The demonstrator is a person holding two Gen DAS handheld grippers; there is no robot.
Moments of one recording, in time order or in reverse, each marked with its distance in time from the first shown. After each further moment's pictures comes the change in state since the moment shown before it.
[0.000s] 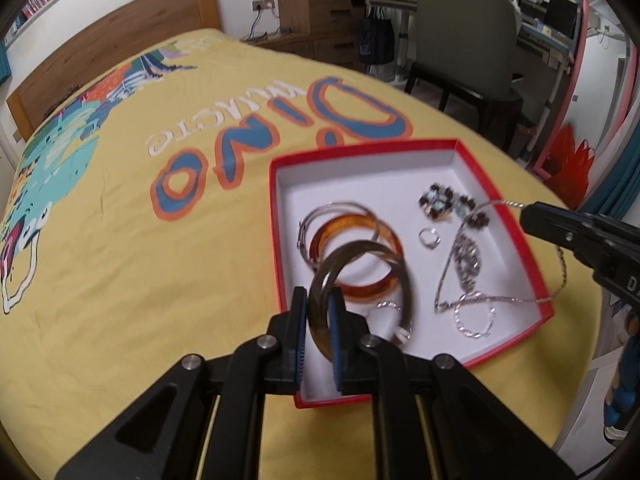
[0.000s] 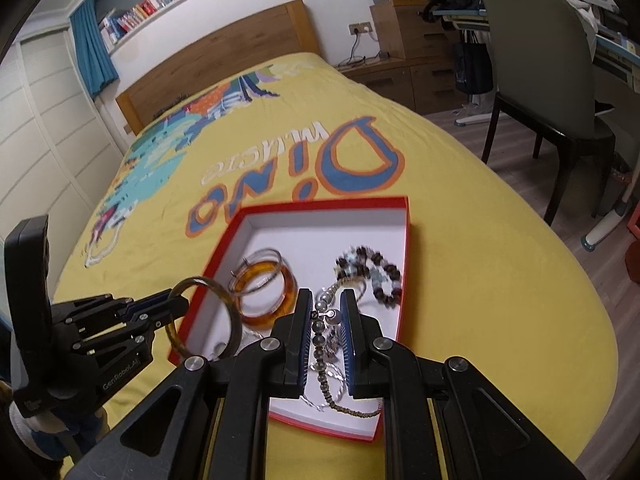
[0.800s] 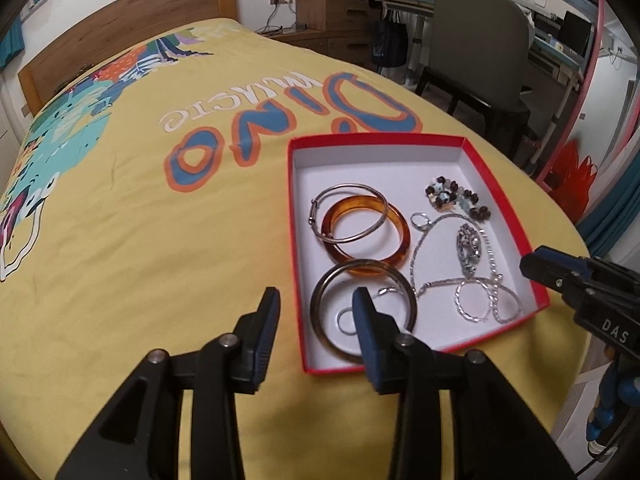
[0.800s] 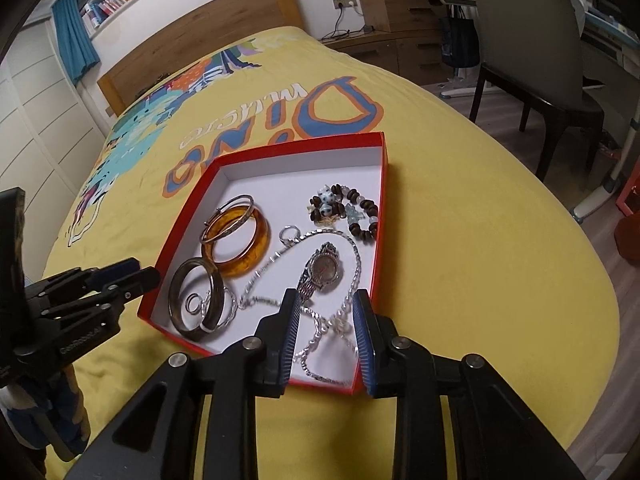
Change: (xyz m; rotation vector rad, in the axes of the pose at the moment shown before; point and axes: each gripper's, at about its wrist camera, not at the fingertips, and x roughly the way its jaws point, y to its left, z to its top) left arm -0.019 0.013 -0.020 -0.082 -0.010 -0.013; right arm 0.010 -0.010 -0.035 0.026 0.083 -0.053
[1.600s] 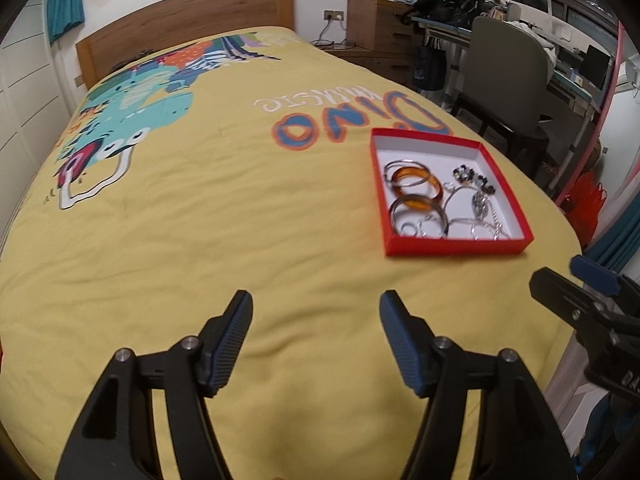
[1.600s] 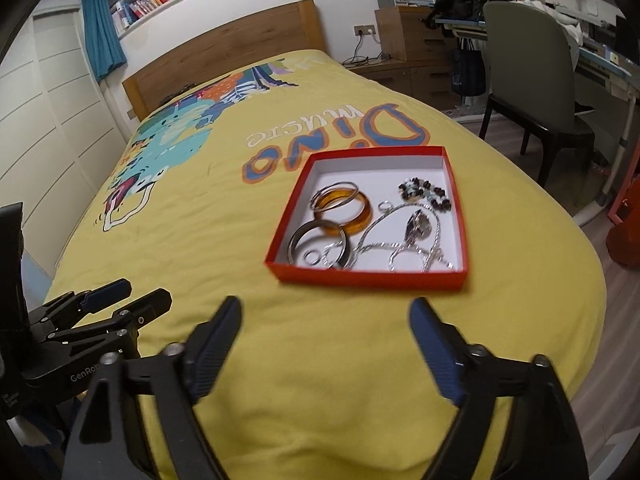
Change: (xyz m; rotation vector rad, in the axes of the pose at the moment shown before) left arm -0.117 0.058 -0.100 -0.117 -0.058 0.097; right arm -0.088 0.114 -0.074 -0.038 -0.099 -0.013
